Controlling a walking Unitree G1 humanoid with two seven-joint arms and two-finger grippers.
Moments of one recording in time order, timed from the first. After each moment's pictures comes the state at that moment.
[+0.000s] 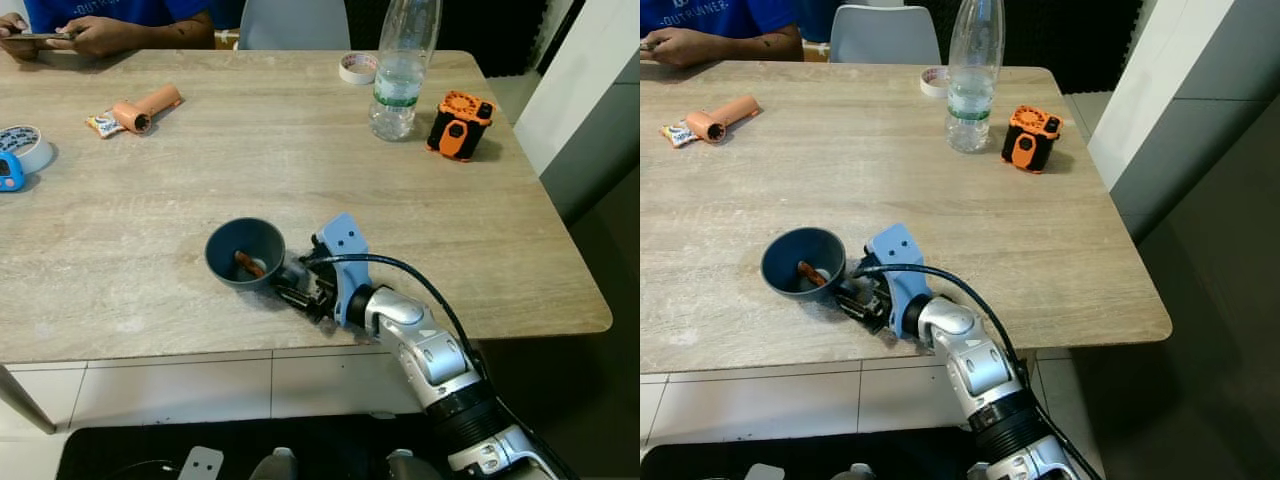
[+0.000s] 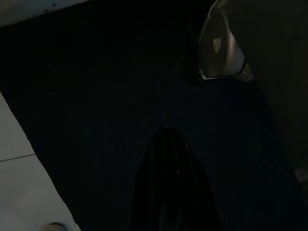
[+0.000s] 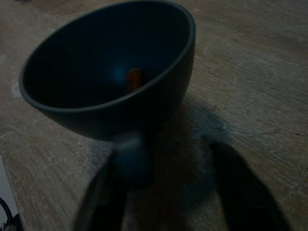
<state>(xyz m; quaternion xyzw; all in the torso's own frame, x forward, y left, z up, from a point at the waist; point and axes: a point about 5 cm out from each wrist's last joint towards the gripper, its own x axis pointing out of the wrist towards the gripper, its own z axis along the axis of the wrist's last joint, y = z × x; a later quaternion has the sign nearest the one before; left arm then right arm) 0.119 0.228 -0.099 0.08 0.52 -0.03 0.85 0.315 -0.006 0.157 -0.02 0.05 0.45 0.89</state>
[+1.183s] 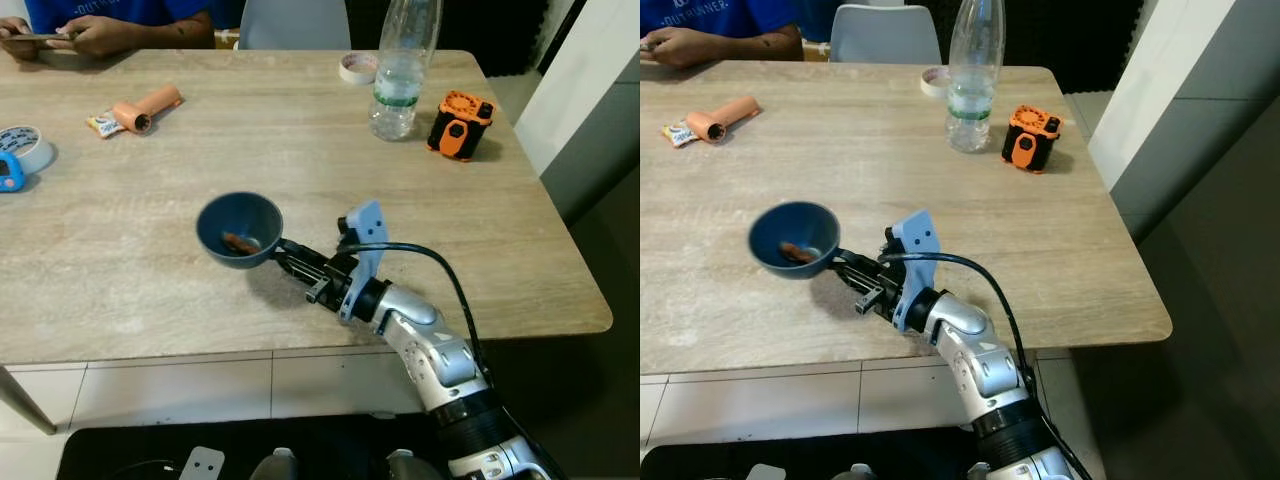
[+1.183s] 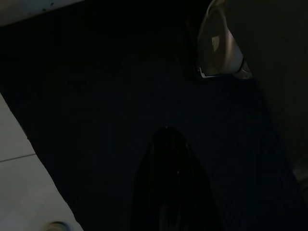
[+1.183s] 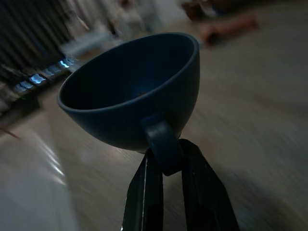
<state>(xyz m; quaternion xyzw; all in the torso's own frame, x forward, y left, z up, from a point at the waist) 0.122 0.227 -0.099 0.08 0.52 -0.04 0.85 0.297 -0.013 0.188 0.14 -0.07 0.53 0.83</state>
